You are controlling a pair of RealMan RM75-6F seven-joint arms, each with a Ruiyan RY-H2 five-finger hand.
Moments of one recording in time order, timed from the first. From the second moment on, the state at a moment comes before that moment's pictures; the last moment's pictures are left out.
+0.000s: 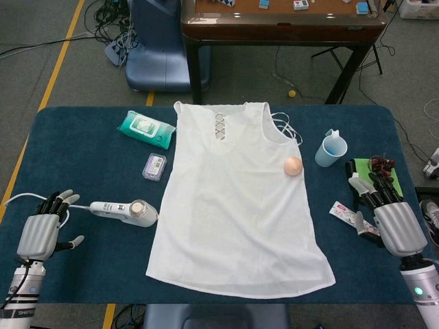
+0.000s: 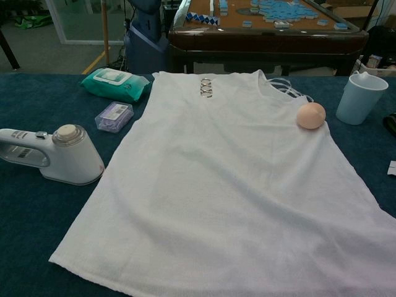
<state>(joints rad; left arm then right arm) -0.23 -1.21 -0.10 -1.67 1.37 1.39 0.17 0.20 -0.95 0.07 -1.76 -1.59 1.45 0.01</state>
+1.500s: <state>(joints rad) -0.50 -1.53 -0.17 -1.20 1.30 1.11 0.17 0.18 -0.91 0.10 -1.75 -1.55 1.47 0.01</state>
